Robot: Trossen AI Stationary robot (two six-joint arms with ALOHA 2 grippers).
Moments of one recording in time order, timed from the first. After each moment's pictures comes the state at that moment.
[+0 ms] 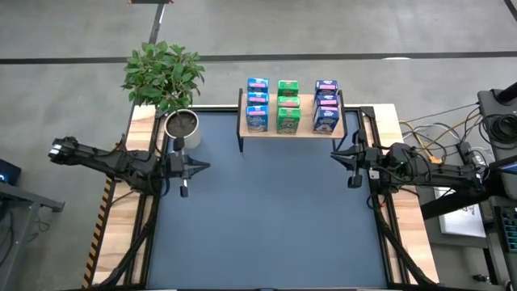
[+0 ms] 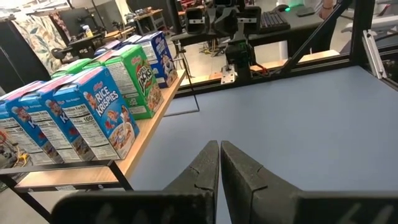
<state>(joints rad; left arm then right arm) -0.25 0.53 0.47 -0.10 -0.43 0.17 -0.13 0.22 0.22 0.08 0.00 -0.20</state>
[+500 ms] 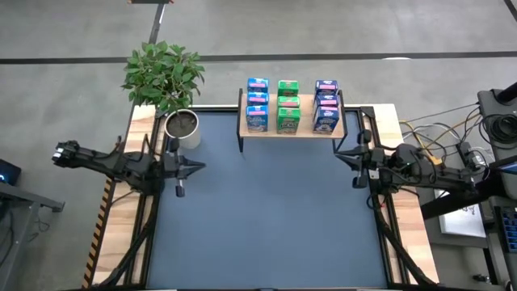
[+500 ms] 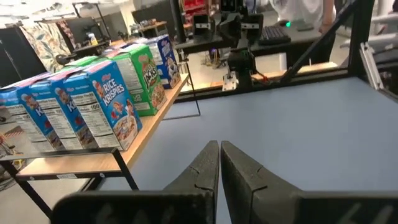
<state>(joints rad) -0.25 0.39 0.36 -0.08 -0.43 0.16 -0.13 0.10 0.22 -0.02 0.00 -0.21</state>
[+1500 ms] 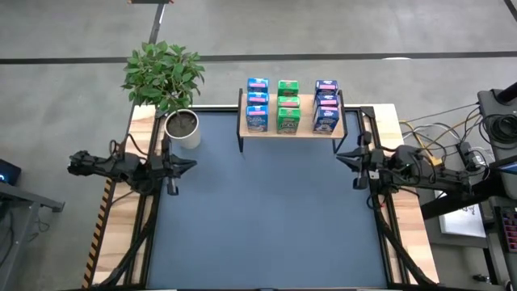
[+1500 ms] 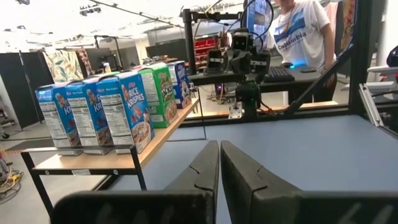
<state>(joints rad) -0.25 0.00 0.18 -0.10 -0.43 0.17 -0.13 0.01 0.20 -0.09 0.00 -0.20</state>
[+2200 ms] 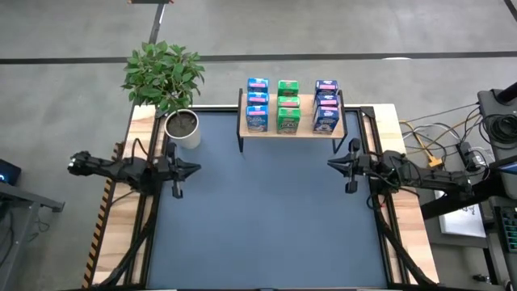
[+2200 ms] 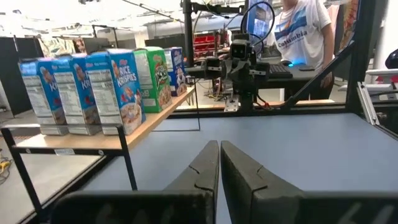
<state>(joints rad) -0.24 0.00 0.09 -0.03 -0.44 0.11 -0.13 0.00 0.05 -0.04 0.00 -0.15</state>
